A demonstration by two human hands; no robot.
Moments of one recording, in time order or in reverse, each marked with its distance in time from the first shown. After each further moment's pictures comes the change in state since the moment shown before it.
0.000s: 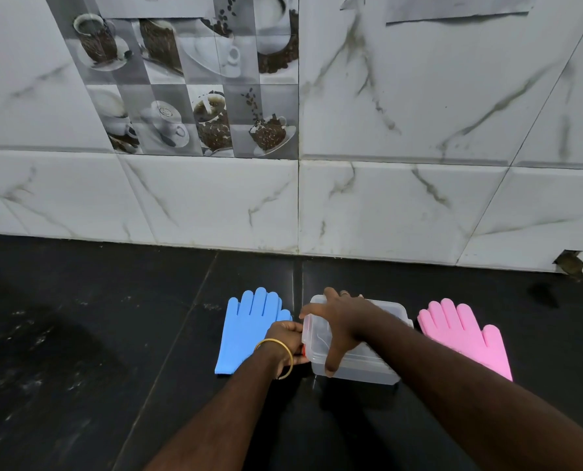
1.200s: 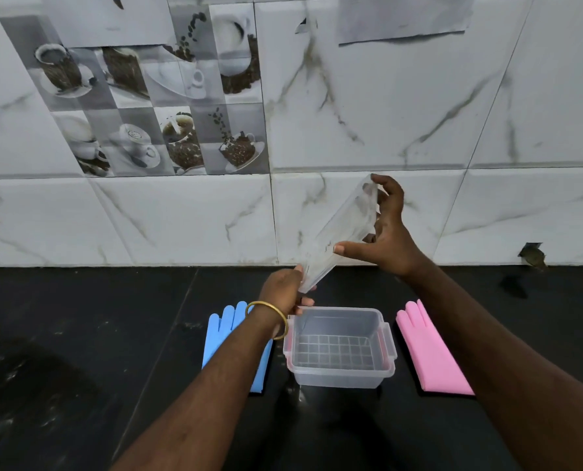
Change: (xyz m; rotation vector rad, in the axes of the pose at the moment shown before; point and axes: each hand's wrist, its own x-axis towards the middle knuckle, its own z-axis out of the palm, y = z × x) left_hand -0.028 0.095 0.030 0.071 -0.026 0.407; right_hand -0.086 0.080 -0.074 1.180 1.014 -0.449
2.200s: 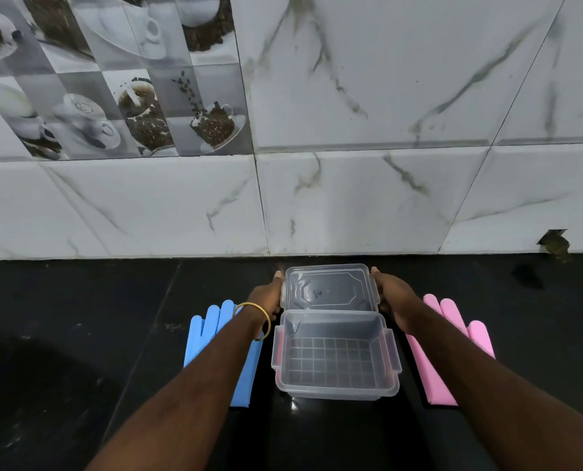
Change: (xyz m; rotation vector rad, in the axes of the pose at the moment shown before) left_hand 0.102 -0.070 -0.007 0.114 0.097 -0.323; right_hand -0.025 0.177 -0.023 0.139 0.217 0.984
